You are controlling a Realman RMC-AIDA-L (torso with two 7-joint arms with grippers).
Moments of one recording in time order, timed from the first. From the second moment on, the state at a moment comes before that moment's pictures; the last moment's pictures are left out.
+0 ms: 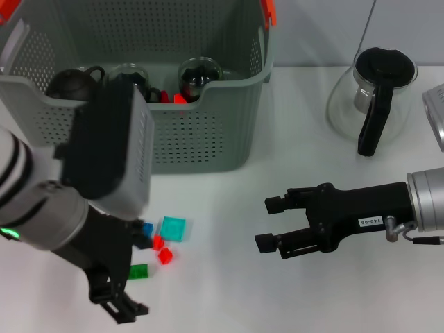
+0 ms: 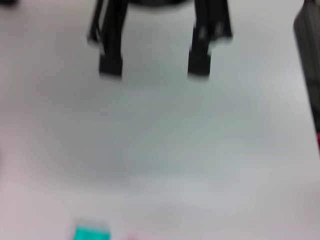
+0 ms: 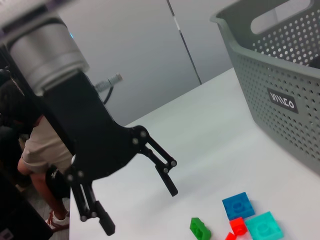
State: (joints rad) left arm -0.39 -2.18 1.44 1.78 2.59 1.92 -1.96; right arm 0.54 2.06 -1.18 -0.76 -1.83 -1.53 1.69
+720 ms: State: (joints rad) left arm -0.51 -2.17 1.55 1.43 2.79 1.69 -2.18; right arm 0.54 2.06 -1.18 -0.75 -1.83 -1.51 1.69
